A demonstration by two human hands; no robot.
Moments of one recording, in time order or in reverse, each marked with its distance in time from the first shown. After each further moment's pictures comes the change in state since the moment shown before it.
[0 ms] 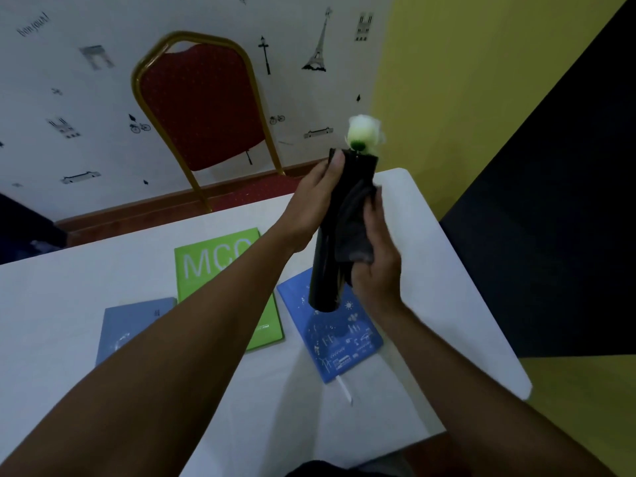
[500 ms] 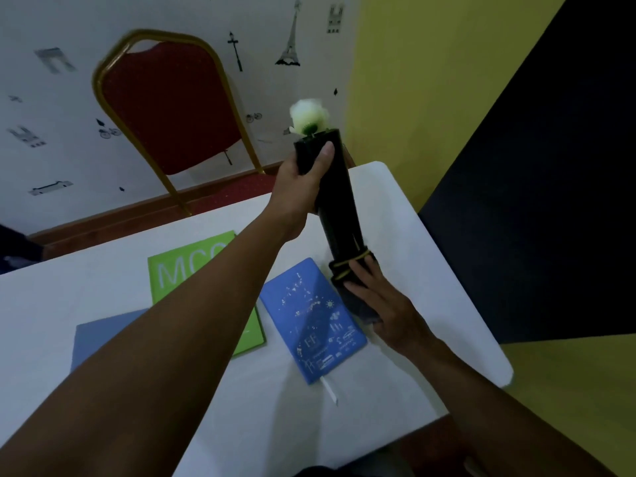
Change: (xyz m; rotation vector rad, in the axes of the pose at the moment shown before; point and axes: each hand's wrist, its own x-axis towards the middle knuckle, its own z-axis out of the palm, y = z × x) left_hand 0.023 0.006 0.027 -0.044 0.100 -0.054; right_hand -0.067 0.093 -0.077 -0.389 -0.489 -0.303
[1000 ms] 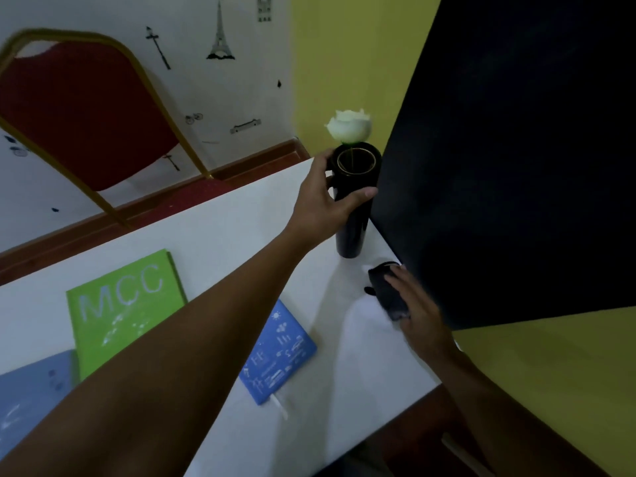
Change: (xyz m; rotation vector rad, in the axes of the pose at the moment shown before) left_hand 0.030 -0.058 0.129 0.286 -0.186 0.305; right_hand -0.105 0.085 -0.052 -0.068 0.211 0.500
